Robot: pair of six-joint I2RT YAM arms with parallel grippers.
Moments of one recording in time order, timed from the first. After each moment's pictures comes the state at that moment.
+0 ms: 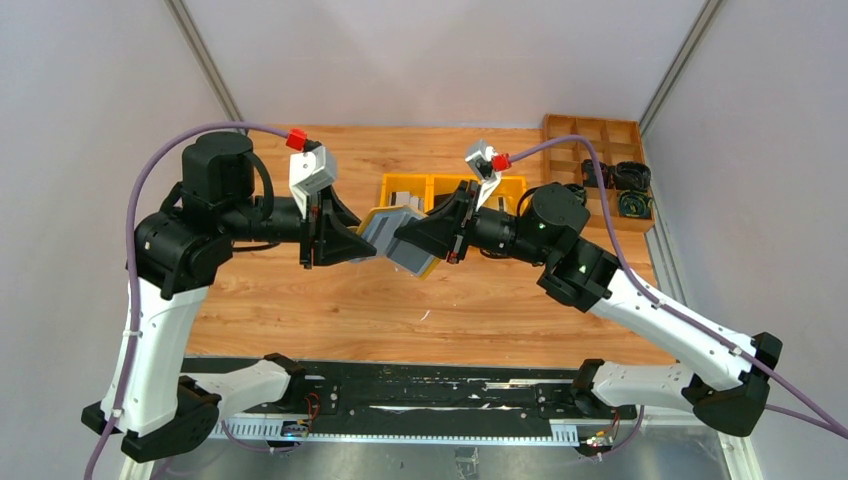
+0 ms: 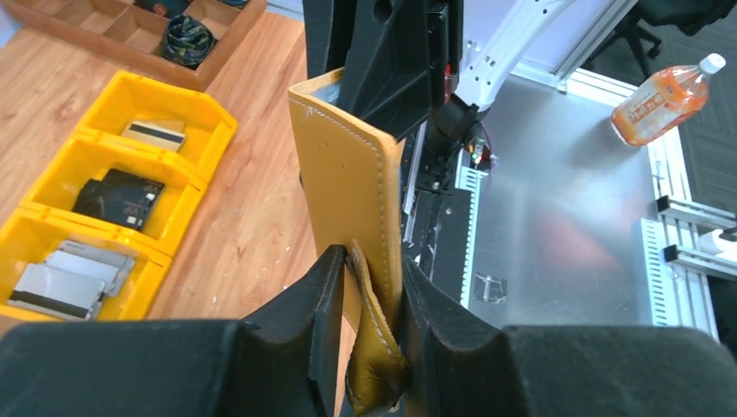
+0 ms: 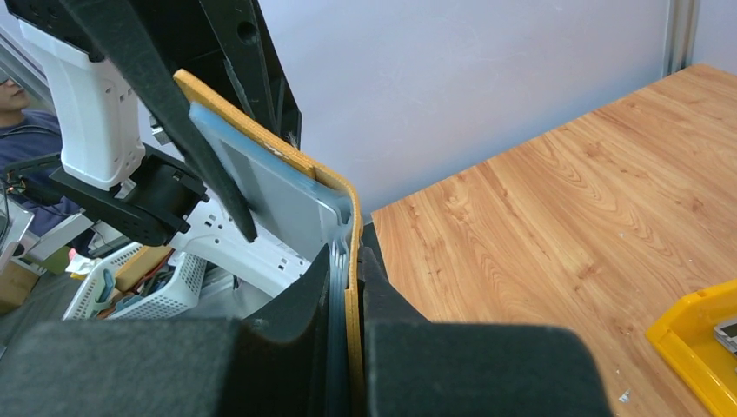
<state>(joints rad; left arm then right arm) -0.46 1.10 1.80 -1.13 0.92 0.17 0.98 1.11 1.21 0.07 -0.34 0.44</state>
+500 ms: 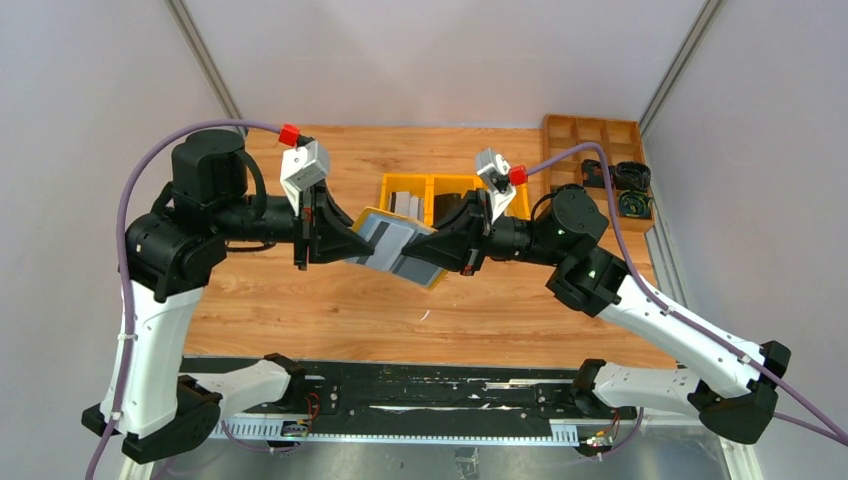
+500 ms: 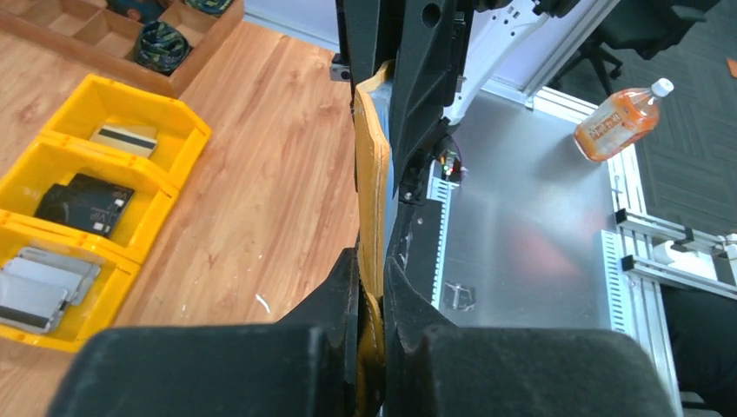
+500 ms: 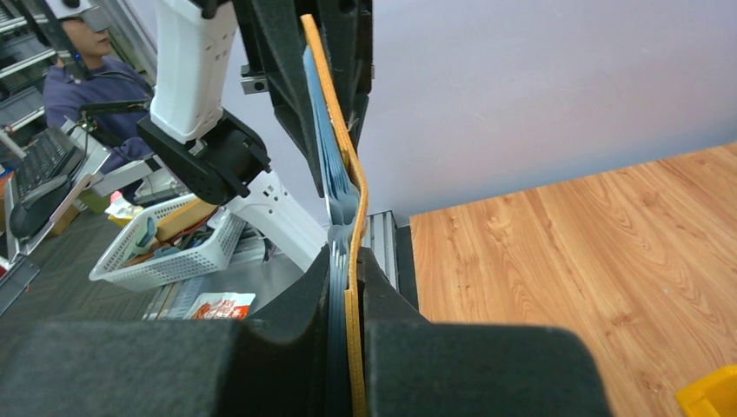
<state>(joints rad) -0.45 1.12 1.85 -1.14 0.95 0.11 0.97 1.06 1.17 0.15 -0.53 0.41</state>
